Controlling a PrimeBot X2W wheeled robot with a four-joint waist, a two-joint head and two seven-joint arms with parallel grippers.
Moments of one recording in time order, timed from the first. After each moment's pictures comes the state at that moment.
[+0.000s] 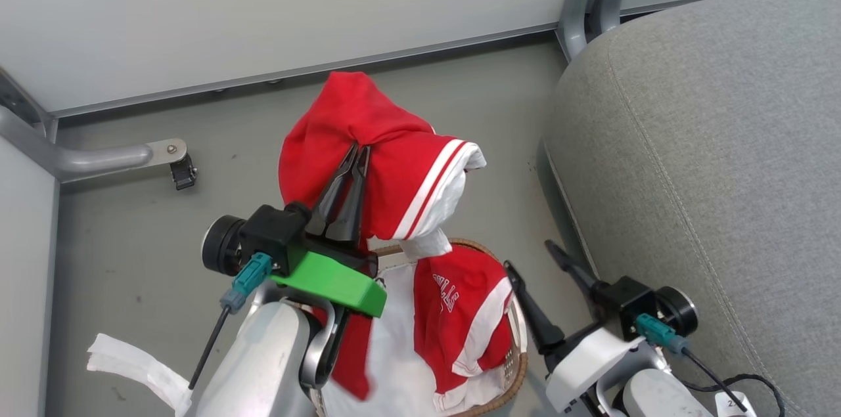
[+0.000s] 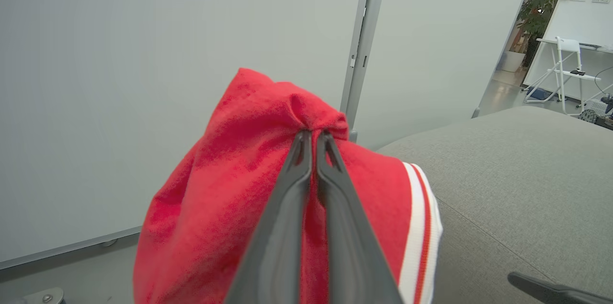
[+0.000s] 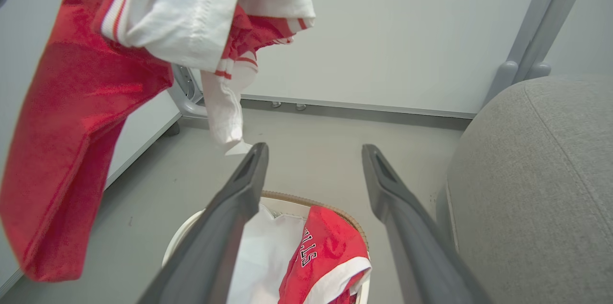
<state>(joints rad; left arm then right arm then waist) -0.36 0.05 -0.42 0.26 -0.32 -0.10 -0.26 -0.19 -0.09 0.38 0.31 0.21 0.13 -0.26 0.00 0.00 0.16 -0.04</state>
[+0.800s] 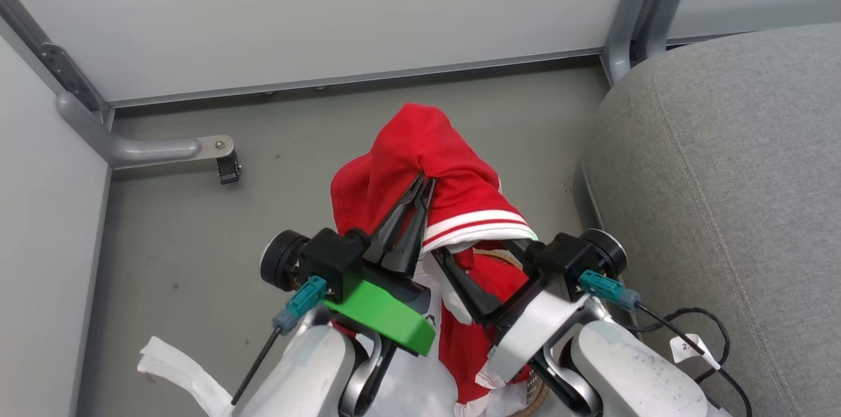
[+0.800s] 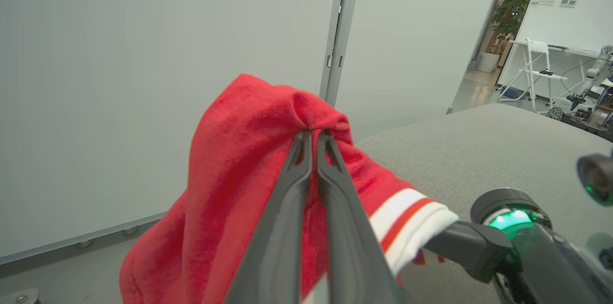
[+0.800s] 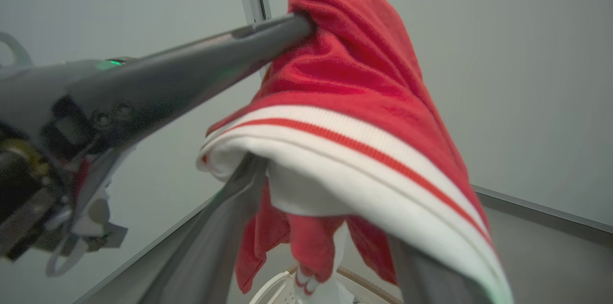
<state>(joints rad) -0.35 0.05 -0.57 0.23 -0.38 -0.10 -0.26 -0.41 -0.13 0.68 0.29 0.40 0.13 -0.26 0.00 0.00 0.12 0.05</state>
